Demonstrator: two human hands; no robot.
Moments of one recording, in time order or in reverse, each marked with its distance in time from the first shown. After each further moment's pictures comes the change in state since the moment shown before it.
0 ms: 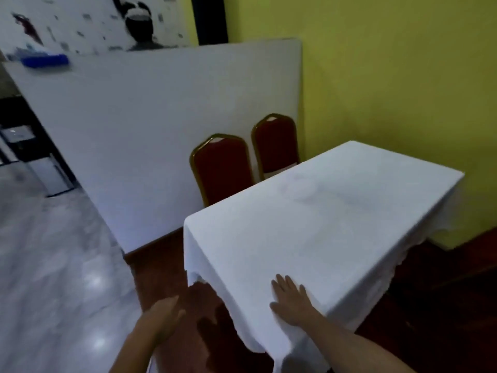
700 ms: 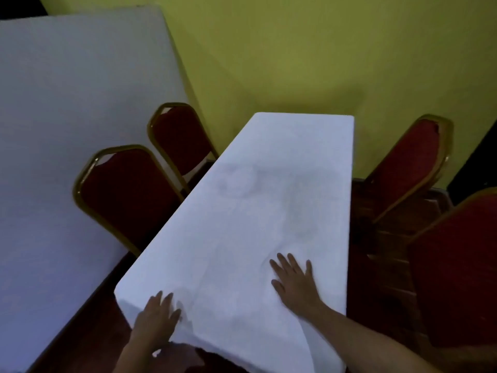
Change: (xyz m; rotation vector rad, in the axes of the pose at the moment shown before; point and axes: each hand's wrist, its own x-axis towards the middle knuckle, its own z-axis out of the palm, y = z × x) left_hand 0.272 -0.011 -0.036 0.239 0.006 0.330; right_hand 0.083 0.011 0.001 0.189 0.346 0.549
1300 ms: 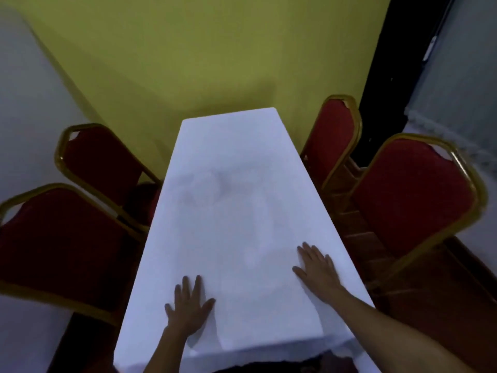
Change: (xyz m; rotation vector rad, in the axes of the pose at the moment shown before) left_hand 0.112 0.003 -0.018 0.117 -0.211 0.417; right_hand -0.041 -0.056 0.007 0.123 0.079 0.583
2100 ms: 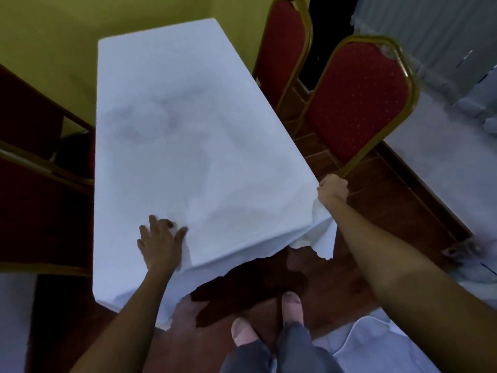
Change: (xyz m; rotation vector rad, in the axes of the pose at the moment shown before) left_hand 0.001 -0.016 0.037 -0.073 0.409 0.144; right_hand -0.066 0.059 -0.020 0.351 0.329 0.745
